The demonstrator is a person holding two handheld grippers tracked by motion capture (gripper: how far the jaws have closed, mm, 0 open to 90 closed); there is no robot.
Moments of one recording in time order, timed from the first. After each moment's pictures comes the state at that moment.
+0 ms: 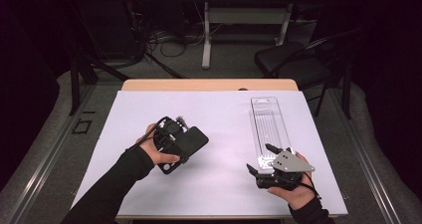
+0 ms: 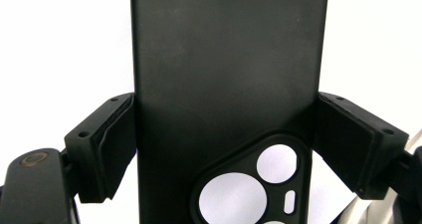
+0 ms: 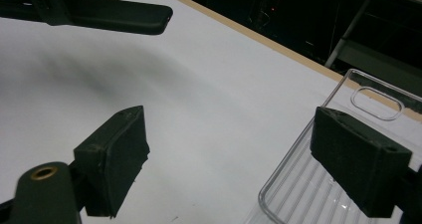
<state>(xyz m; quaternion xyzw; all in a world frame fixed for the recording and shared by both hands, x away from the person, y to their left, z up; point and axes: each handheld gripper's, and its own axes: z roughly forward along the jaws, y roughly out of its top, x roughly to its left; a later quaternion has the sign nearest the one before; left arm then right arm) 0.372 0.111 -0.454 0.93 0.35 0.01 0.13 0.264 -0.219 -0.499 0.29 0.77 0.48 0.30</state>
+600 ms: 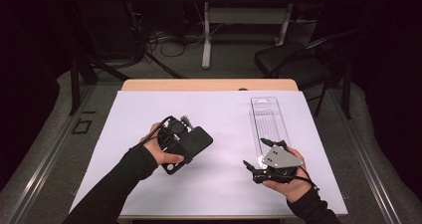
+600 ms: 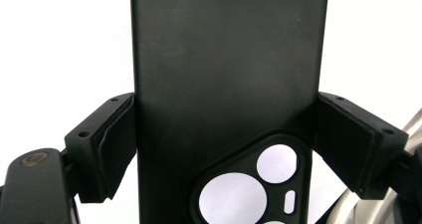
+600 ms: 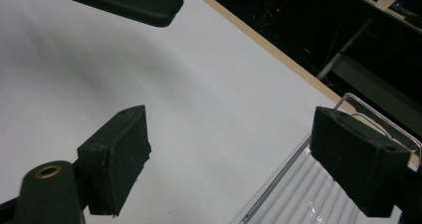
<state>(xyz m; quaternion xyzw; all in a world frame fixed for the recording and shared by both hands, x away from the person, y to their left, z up) 0.368 0.099 -0.448 0.93 0.34 0.00 0.13 0.277 -0.207 -0.492 0.23 0.81 0.43 0.33</state>
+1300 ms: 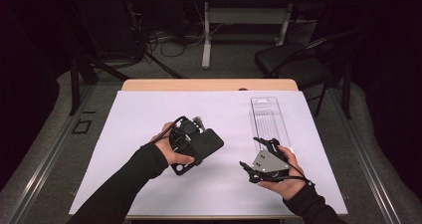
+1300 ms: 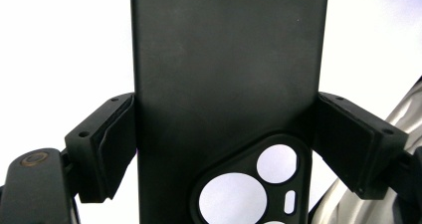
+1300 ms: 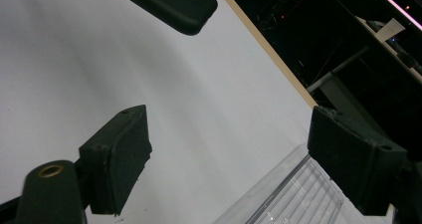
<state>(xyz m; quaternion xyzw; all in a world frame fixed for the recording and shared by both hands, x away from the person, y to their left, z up) 0.366 0.069 -0.442 0.94 0.31 -0.01 0.12 0.281 -0.190 -0.495 0.15 0.83 0.37 0.38</state>
